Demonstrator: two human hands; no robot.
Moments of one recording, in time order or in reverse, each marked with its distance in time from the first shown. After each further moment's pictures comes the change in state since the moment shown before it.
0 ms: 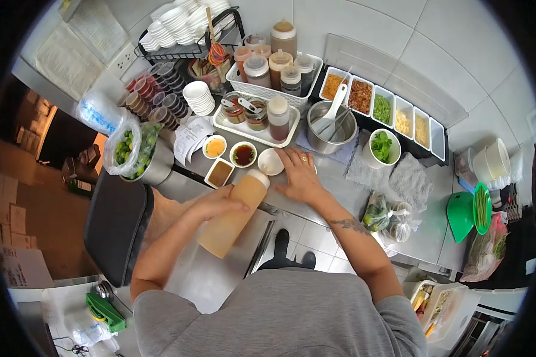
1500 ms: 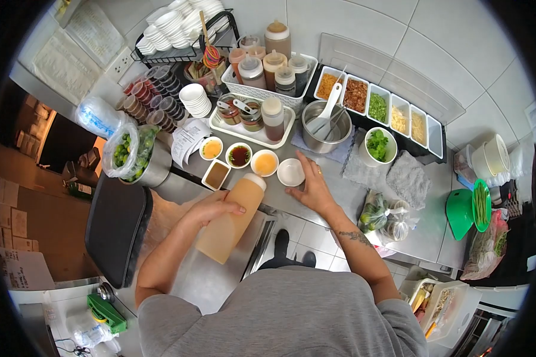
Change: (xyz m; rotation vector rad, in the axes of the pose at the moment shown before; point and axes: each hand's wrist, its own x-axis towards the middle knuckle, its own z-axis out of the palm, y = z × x) left_hand -0.008 0.007 0.009 -0.231 -0.040 -0.054; right_hand -0.042 0.021 -0.009 0.378 0.152 0.108
